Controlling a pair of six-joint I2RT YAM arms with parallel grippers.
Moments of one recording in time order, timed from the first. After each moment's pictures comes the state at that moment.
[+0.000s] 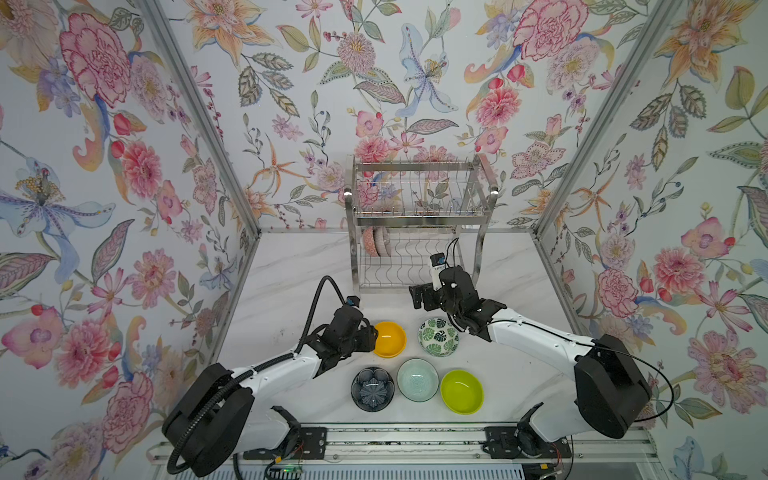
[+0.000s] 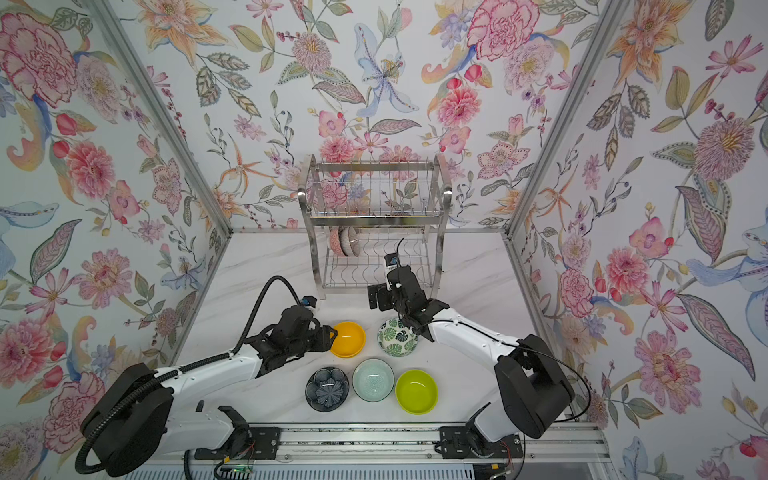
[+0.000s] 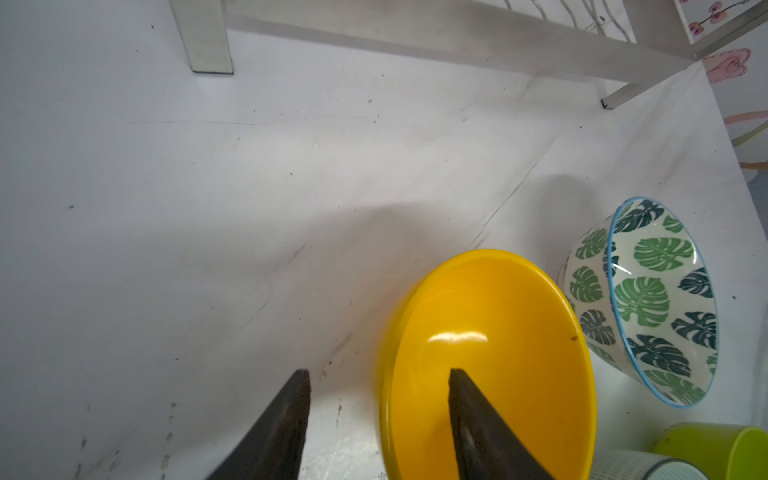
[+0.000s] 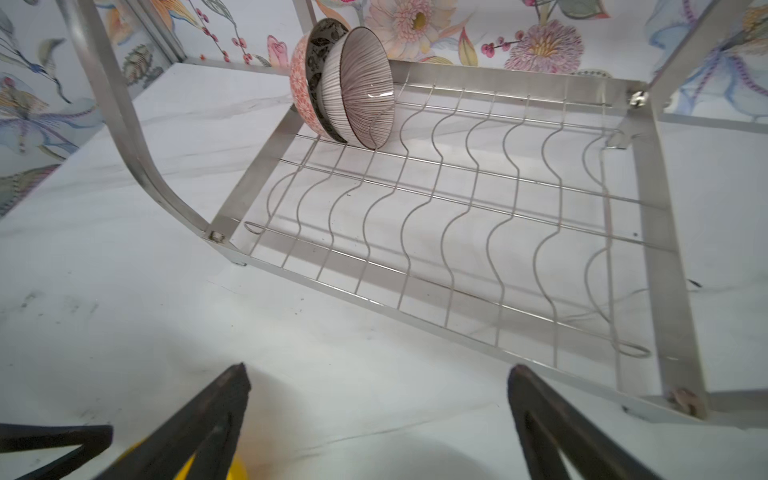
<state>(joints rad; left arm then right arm) -0.66 1.30 0.56 -0.06 0.00 -0.56 0.69 1.49 0.94 -0.02 0.21 0.24</state>
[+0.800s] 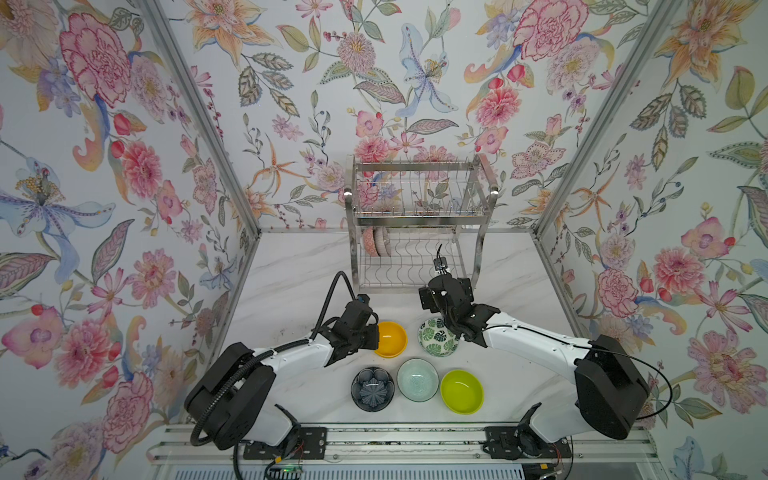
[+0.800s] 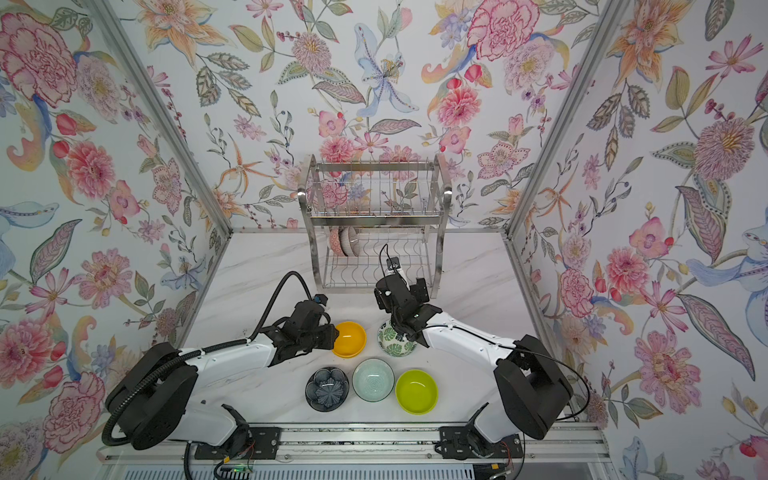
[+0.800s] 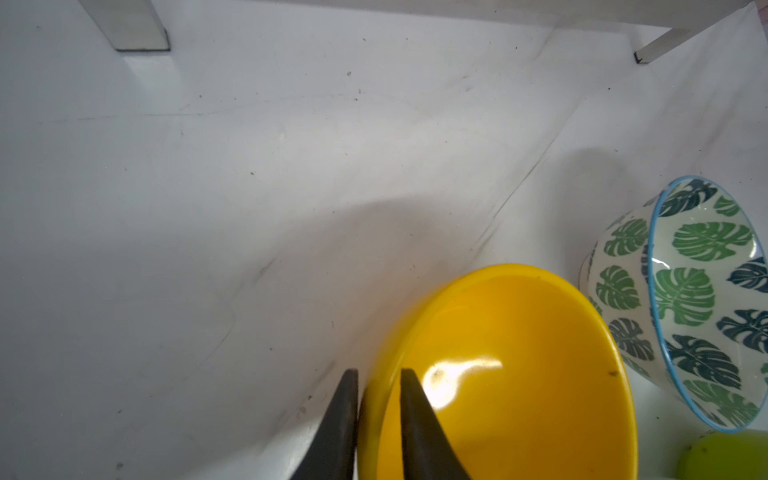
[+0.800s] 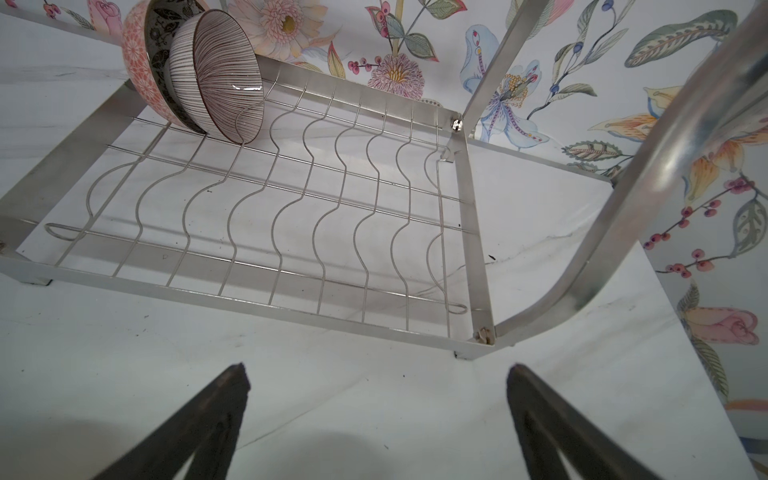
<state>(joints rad) -0.67 1.46 0.65 -0.08 0.03 -0.52 0.76 1.49 0.94 -0.08 0.64 0.17</state>
